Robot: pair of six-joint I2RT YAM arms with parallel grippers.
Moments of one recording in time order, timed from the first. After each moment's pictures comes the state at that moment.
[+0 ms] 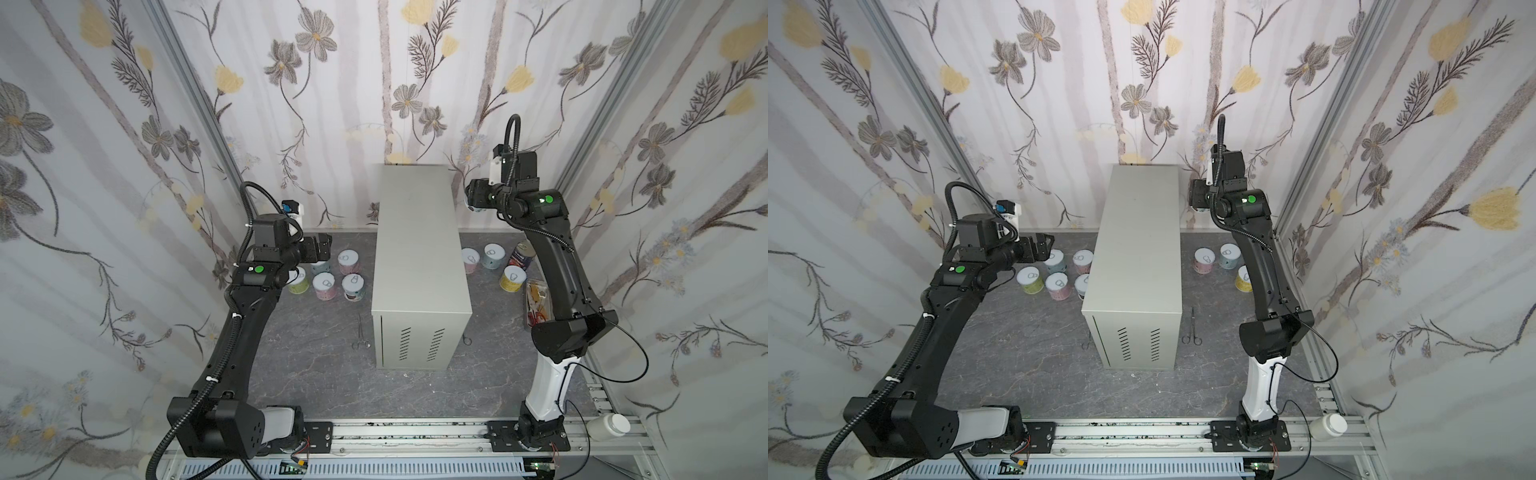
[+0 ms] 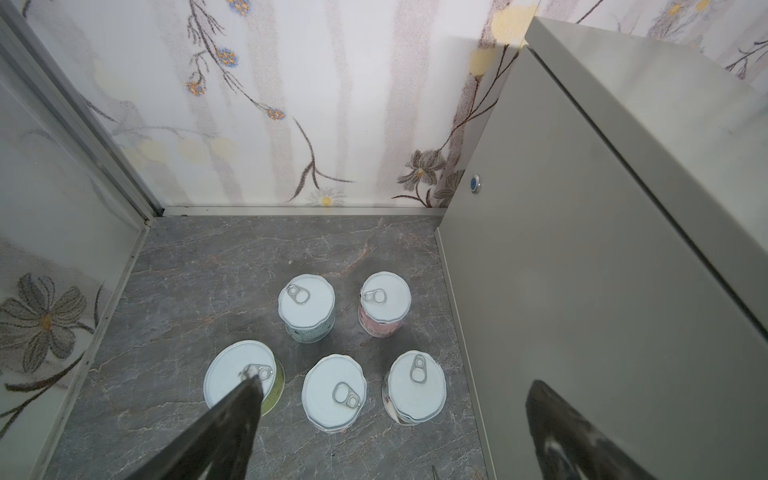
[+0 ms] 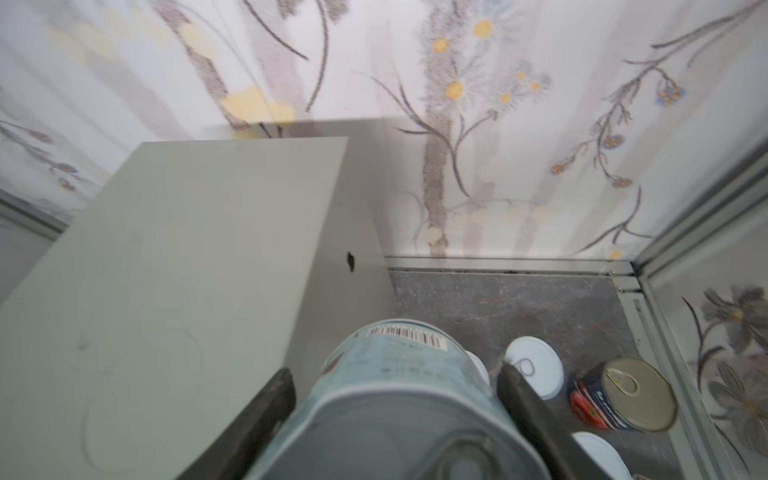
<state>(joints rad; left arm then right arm) -0.07 1.31 1.35 -0.52 0.19 -0.11 0.28 1.94 2.40 -0.90 0.06 0.18</state>
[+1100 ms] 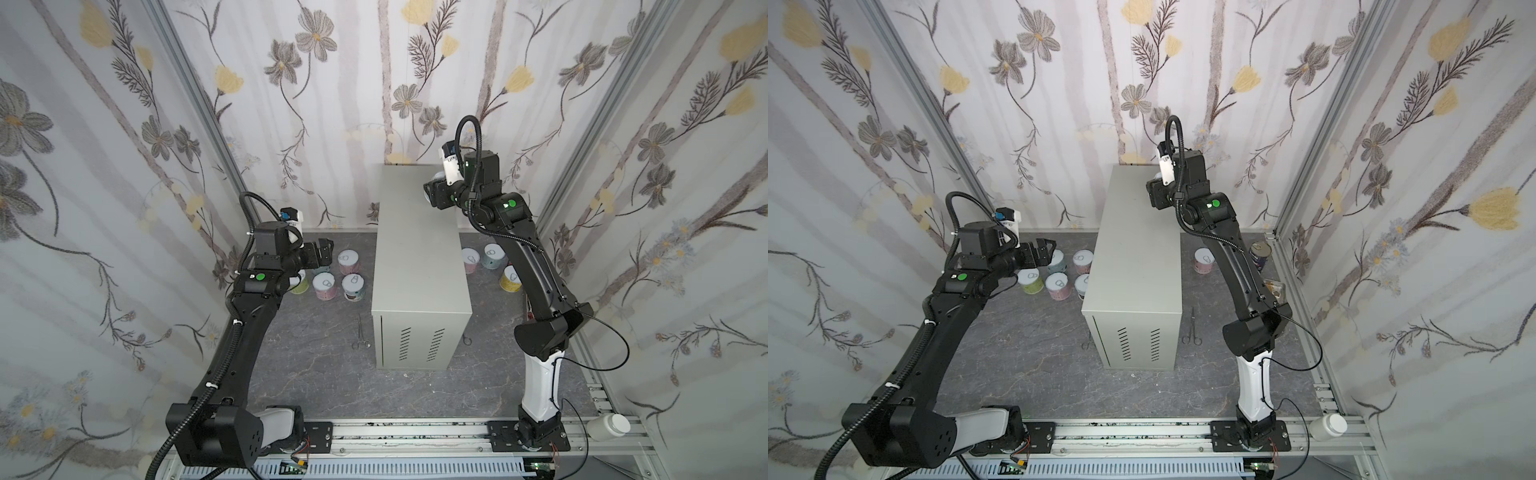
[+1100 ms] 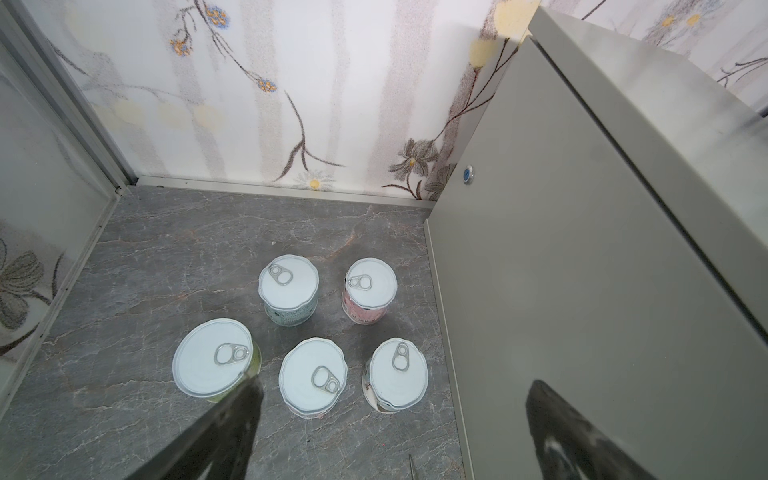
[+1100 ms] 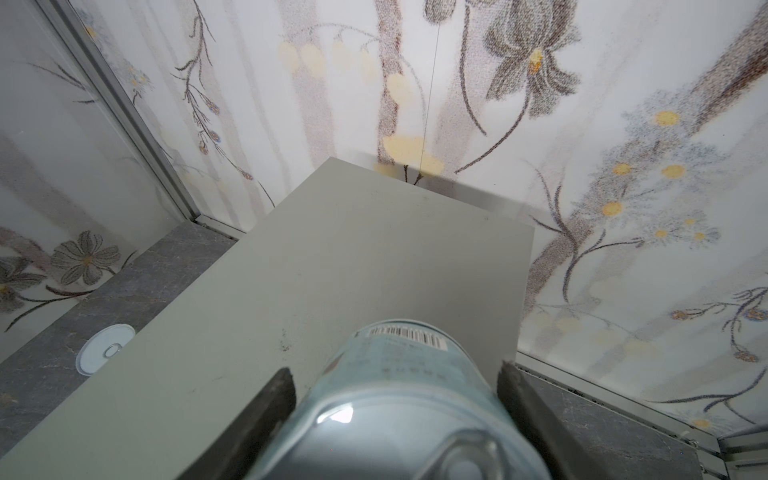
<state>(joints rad) -0.07 1.27 1.27 -0.48 0.21 -0.20 0.46 2.02 2.46 -0.77 0.03 -0.03</state>
